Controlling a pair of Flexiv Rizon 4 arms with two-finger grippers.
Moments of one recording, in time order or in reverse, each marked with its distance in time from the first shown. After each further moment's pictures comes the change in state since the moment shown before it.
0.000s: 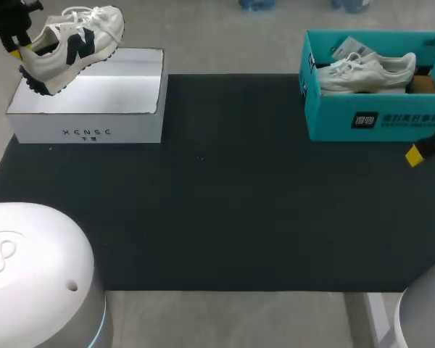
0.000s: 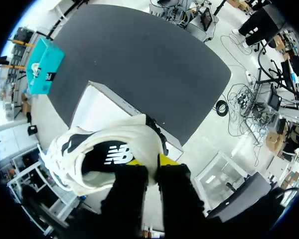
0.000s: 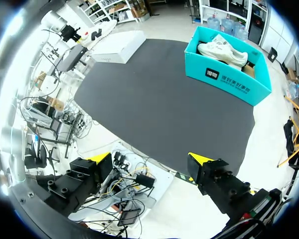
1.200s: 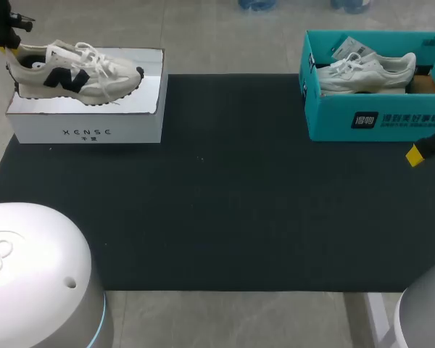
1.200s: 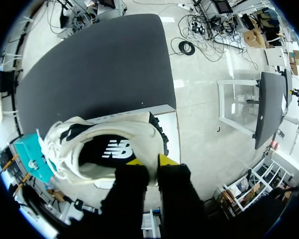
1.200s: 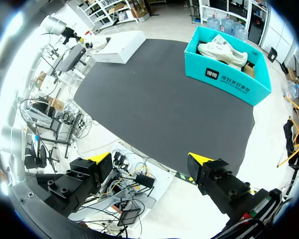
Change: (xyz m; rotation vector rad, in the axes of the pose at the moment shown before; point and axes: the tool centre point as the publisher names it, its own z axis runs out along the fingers) left arm 0.004 0.034 0.011 -0.138 0.011 0.784; right arm 0.000 0.000 0.000 0.000 -0.001 0.000
